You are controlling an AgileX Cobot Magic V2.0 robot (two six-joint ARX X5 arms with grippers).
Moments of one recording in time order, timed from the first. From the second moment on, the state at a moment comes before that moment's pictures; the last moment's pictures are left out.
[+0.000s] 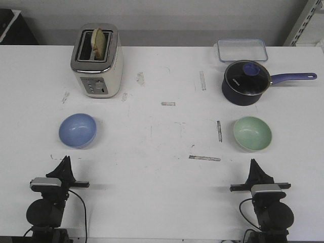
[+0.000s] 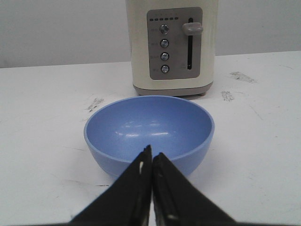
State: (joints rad) left arm -0.04 0.01 0.03 0.07 -0.05 0.06; right arm 0.00 0.00 0.01 -0.06 -0.05 -0.02
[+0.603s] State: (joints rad) left arm -0.04 0.01 0.03 0.07 -0.05 0.04; right arm 0.00 0.00 0.01 -0.06 -0.05 -0.02
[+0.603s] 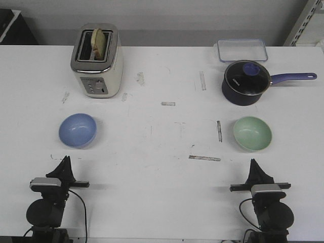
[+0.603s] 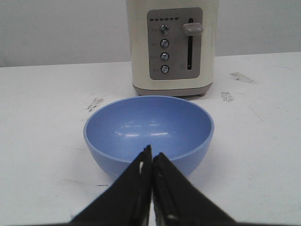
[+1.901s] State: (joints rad) left arm -0.04 0.01 0.03 0.07 -0.05 0.04; right arm 0.00 0.76 1.10 -0.51 0.12 -0.02
